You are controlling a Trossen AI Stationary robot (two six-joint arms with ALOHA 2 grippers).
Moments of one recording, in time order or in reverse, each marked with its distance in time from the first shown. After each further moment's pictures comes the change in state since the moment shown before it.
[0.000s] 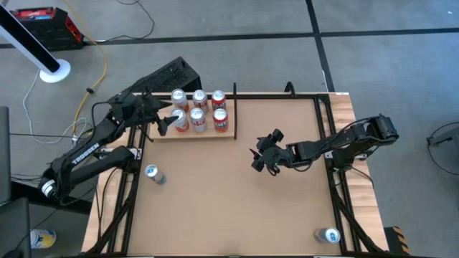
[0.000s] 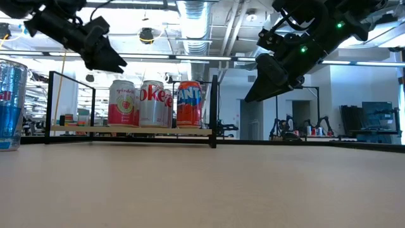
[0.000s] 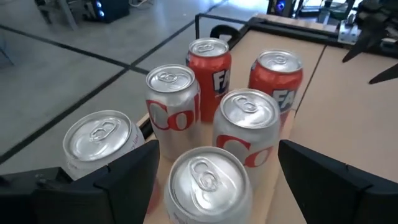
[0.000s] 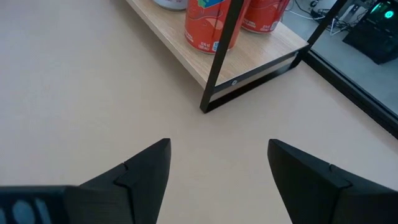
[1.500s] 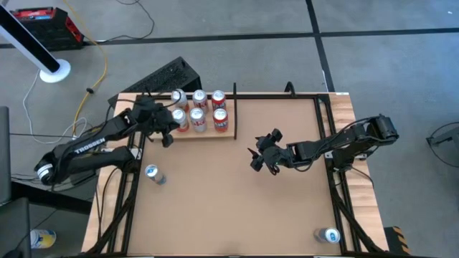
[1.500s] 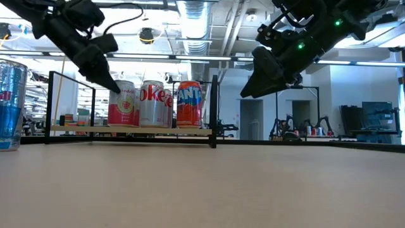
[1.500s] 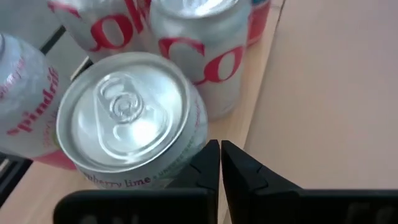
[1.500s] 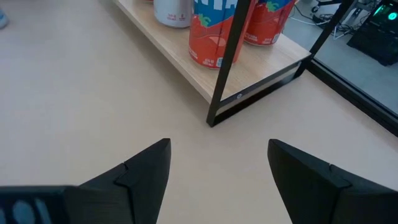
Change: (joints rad) left arm -0.196 0.155 0.018 -0.191 -0.151 0.116; right arm 0.000 -0.001 0.000 0.059 0.000 0.008
